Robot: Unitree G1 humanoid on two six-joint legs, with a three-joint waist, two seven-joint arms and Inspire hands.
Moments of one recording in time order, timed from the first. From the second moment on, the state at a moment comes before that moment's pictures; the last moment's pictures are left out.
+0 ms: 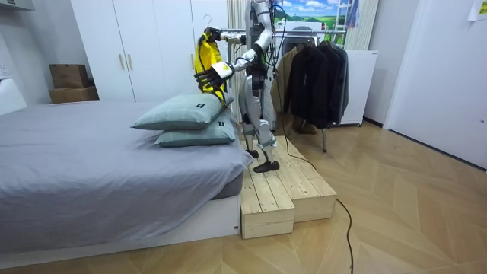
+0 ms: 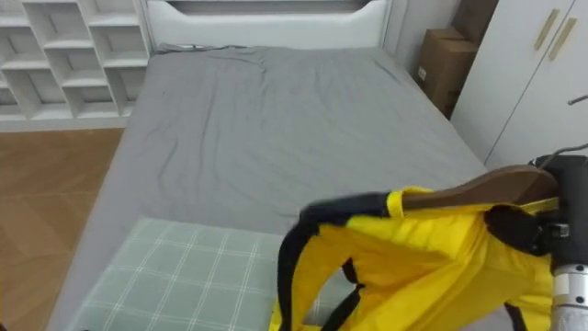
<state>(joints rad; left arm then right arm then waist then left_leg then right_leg) 0.25 0.21 0.23 0.56 0.39 -0.13 0.56 0.06 -0.31 -0.32 0.00 -0.35 -0.07 -0.20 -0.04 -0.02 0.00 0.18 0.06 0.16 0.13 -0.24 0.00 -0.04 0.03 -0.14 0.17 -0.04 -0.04</state>
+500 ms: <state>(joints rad) 0.33 0.21 0.24 0.74 0.27 -0.11 0.56 0.08 -0.33 -0.34 -0.02 -0.36 -0.04 -0.23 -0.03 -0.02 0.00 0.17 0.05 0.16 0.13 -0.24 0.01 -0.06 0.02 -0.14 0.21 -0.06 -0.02</state>
